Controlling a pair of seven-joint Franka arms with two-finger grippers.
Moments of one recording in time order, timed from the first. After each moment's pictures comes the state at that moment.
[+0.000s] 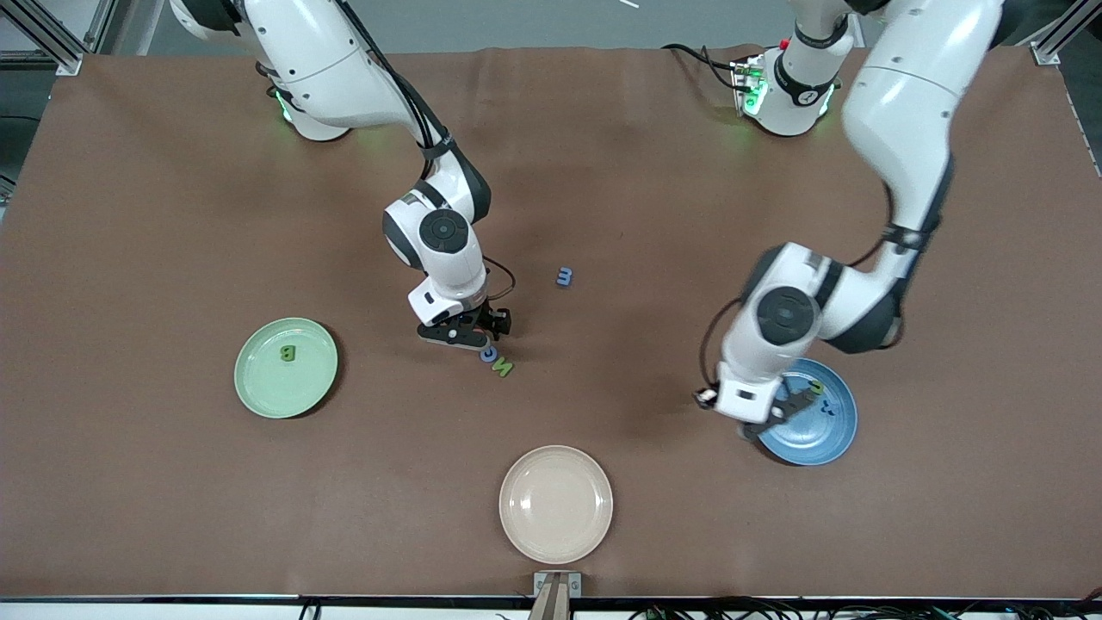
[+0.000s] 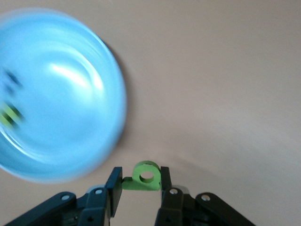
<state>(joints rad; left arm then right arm) -0.05 0.68 -0.31 -1.57 0.36 2.25 -0.93 0.66 0.63 -0.04 -1.91 -0.14 2.64 0.93</state>
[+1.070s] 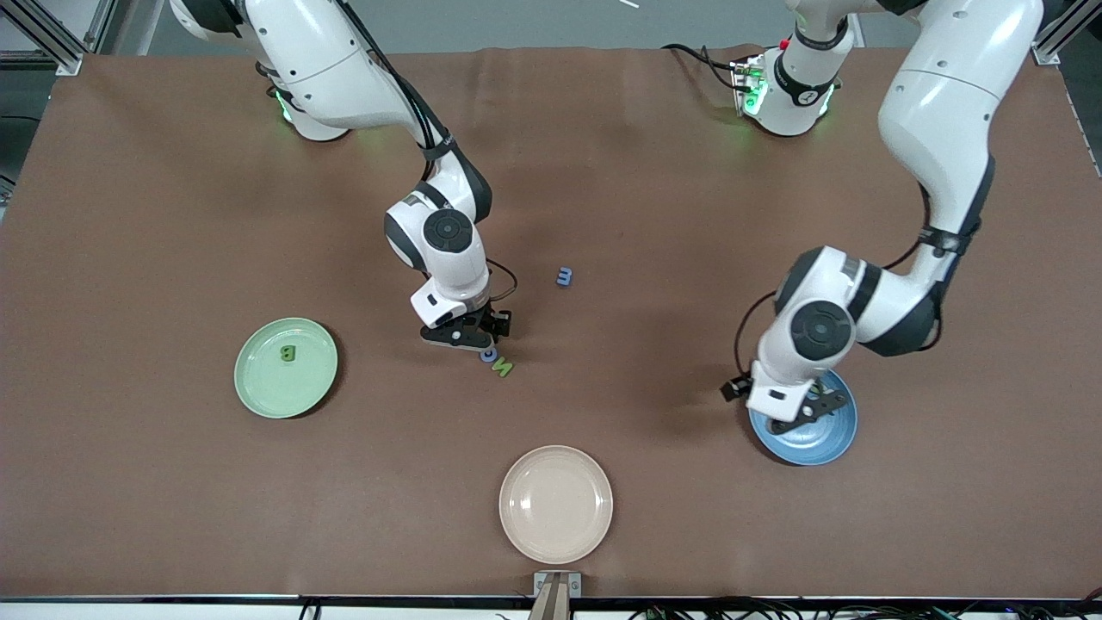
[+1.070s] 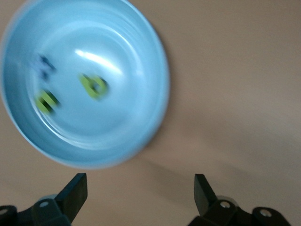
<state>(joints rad) 0.03 0.67 -0.46 -1.62 0.42 2.14 -1.02 0.66 0.64 -0.04 -1.89 -0.16 2.63 0.93</state>
